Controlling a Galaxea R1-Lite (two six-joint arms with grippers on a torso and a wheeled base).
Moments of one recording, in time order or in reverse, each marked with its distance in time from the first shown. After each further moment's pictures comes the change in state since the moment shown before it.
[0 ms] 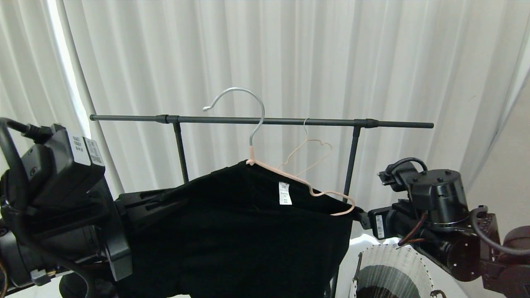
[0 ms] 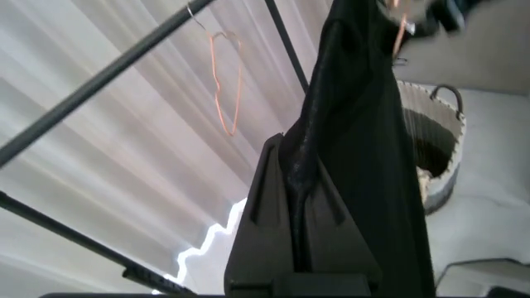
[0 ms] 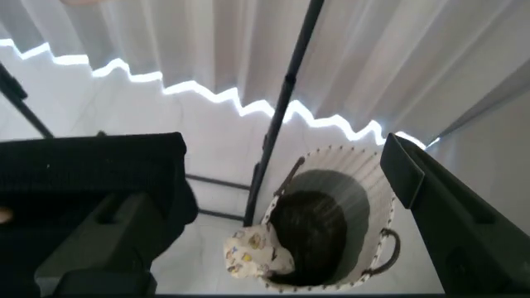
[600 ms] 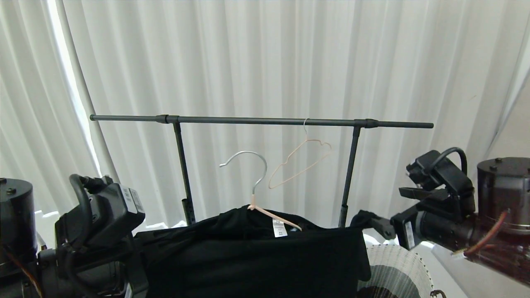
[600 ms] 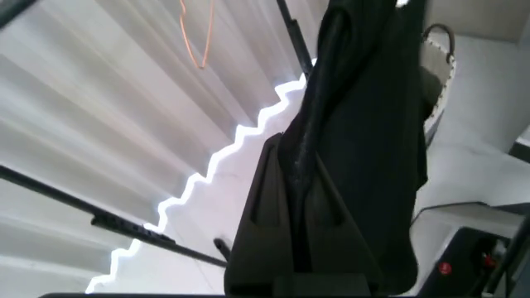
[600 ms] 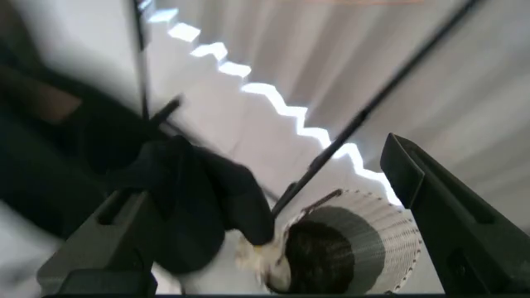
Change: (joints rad) left arm 0.001 0.050 0.126 0.002 0.031 -0.001; right arm 0.000 -0.240 0.059 0.058 0.318 -0.224
